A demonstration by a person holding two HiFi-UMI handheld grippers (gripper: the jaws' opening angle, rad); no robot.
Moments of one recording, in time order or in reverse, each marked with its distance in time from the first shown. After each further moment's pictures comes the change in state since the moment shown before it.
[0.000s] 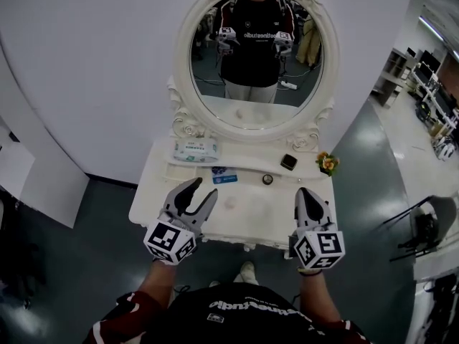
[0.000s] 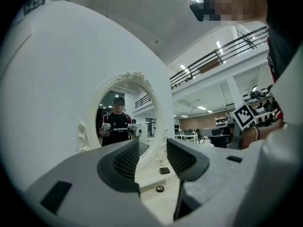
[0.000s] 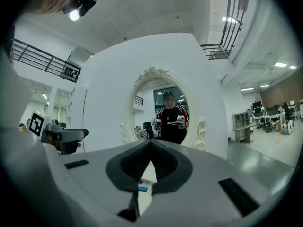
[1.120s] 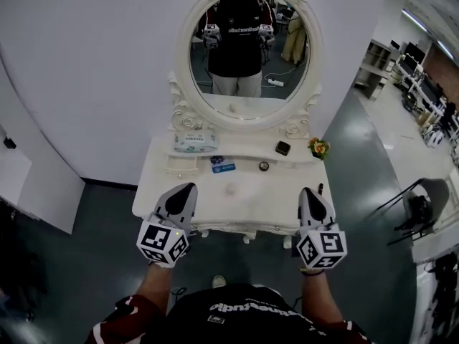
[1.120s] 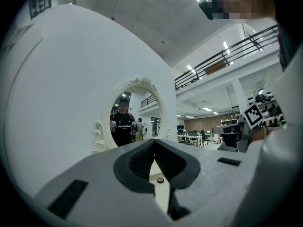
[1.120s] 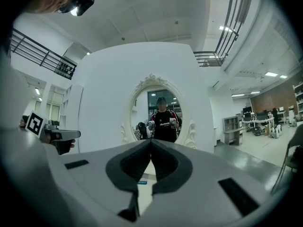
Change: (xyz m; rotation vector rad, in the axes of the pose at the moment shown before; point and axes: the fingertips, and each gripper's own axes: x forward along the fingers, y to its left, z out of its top) left arm -0.076 0.010 -0.002 -0.049 0.016 0.071; right arm -0.073 0.030 0.002 -0.015 -0.010 -0.110
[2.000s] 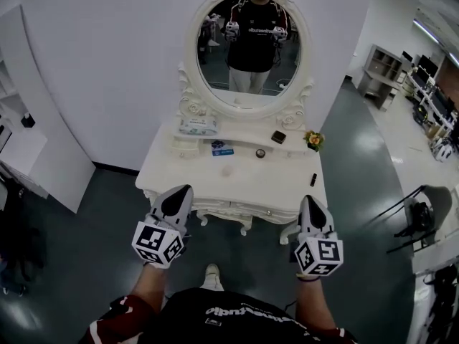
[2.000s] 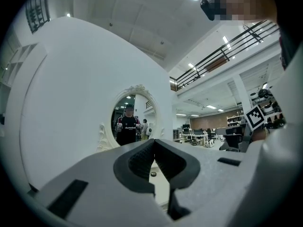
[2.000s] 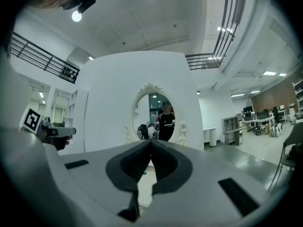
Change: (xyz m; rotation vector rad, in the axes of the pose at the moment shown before) left arm -0.086 -0.090 0.009 0.023 0.001 0.077; right arm -0.114 -0.022 -0.004 0.006 -0.013 0.017
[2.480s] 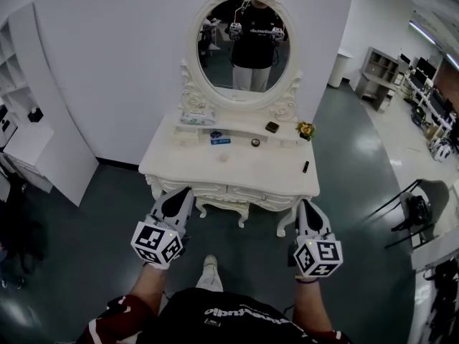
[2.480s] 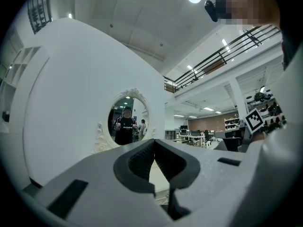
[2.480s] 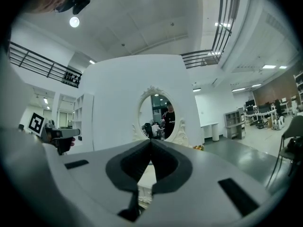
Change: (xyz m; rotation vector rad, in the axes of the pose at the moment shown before) left arm -0.074 -0.063 0.002 -0.027 0.003 -0.020; right arm -0.098 0.011 -0.009 0.051 0.031 0.042
